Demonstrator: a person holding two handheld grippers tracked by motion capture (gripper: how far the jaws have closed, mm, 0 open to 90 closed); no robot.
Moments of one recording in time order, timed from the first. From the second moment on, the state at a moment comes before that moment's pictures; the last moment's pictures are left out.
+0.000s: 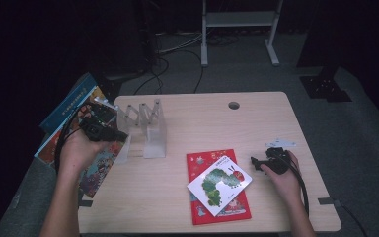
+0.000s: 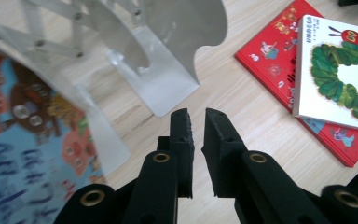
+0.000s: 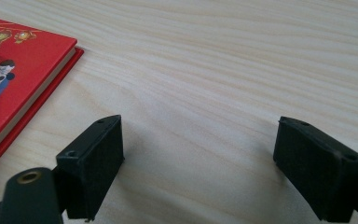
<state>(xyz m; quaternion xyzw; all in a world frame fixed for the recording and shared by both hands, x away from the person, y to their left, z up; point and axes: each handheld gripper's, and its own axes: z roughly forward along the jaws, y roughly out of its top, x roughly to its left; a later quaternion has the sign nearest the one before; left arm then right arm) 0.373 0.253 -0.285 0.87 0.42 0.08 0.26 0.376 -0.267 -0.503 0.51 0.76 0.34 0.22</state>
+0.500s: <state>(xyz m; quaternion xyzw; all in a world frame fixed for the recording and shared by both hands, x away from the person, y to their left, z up) 0.378 0.220 -0.336 0.88 0.39 0.06 0.26 0.372 -0.267 -0.502 0.51 0.76 0.34 0.22</state>
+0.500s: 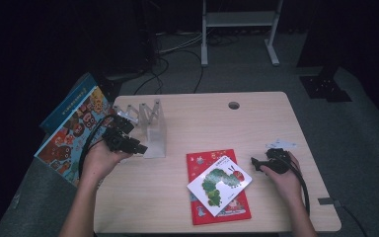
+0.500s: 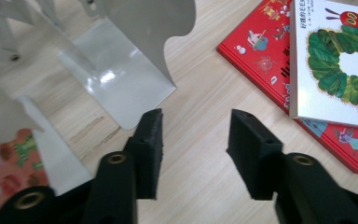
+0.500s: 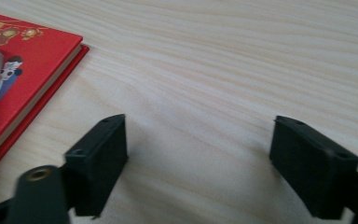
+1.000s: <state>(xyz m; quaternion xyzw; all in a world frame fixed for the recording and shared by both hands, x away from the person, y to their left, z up) 0.375 0.192 -0.373 0.89 0.35 0.07 0.27 0.348 -0.266 -0.488 0.48 0.78 0.36 0.18</state>
